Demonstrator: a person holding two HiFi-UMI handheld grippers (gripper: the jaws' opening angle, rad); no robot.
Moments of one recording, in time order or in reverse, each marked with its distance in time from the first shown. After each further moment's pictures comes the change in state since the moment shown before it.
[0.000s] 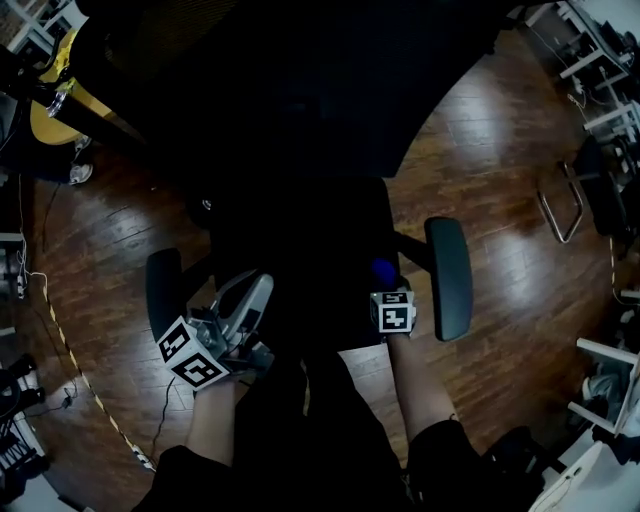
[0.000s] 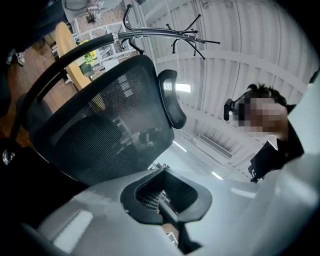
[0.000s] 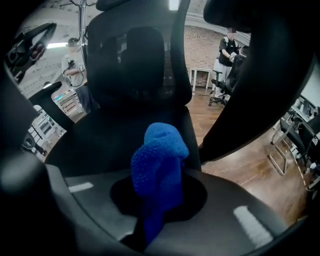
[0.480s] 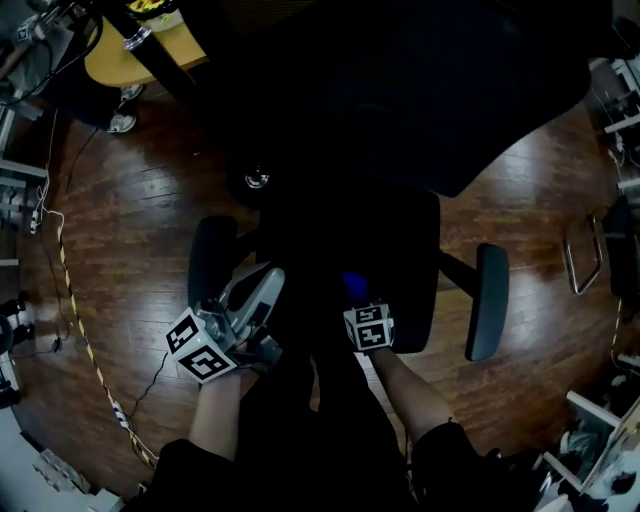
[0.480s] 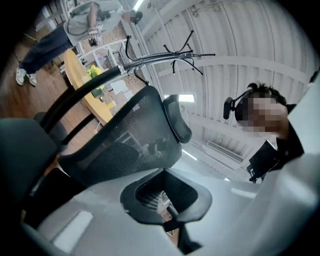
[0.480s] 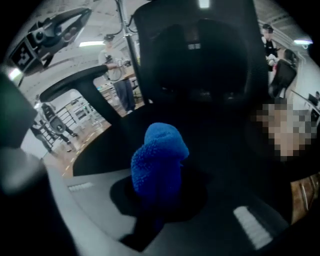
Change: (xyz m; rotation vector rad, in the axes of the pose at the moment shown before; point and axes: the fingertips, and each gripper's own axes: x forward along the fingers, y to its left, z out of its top) left arm -0.054 0.011 0.048 0.040 -0.132 0.132; right arm 0.009 0.171 0.023 -0.228 0.023 0.316
